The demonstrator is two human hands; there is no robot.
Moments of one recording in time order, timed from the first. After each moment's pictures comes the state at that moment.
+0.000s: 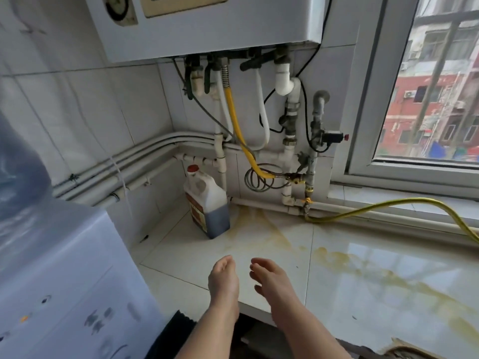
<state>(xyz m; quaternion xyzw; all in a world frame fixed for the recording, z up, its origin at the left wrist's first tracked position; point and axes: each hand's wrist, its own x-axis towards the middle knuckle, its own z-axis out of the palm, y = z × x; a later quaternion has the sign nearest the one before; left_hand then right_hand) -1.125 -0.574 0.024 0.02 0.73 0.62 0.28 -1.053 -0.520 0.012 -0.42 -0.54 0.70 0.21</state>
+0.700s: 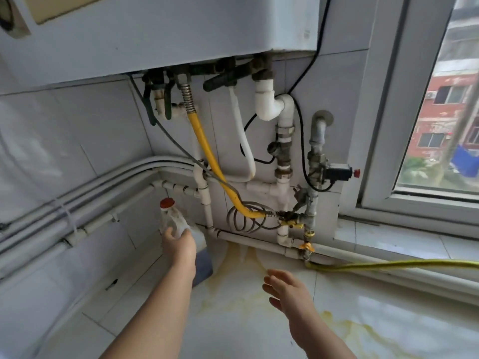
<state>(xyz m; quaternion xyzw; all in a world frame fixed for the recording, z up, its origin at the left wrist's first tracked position) -1.276 -0.414 0.081 -0.03 0.75 0.65 0.09 -1.075 -0.347 0.024 -0.41 -0.50 0.73 0.21</state>
